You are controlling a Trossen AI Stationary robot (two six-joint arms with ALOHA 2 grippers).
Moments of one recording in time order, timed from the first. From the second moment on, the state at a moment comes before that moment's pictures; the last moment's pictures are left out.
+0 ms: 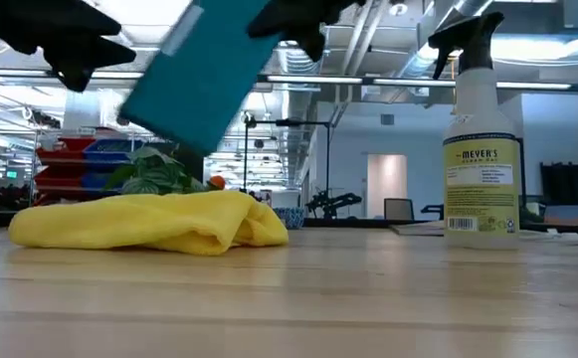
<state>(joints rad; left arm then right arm) -0.65 0.71 0.33 0.09 -0.71 -0.33 0.06 1.69 1.46 -0.41 -0.02 0.10</state>
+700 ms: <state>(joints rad) -0.37 1.35 0.45 0.34 -0.28 -0.17 -0.01 1.64 1.46 -0.60 0.04 0.16</state>
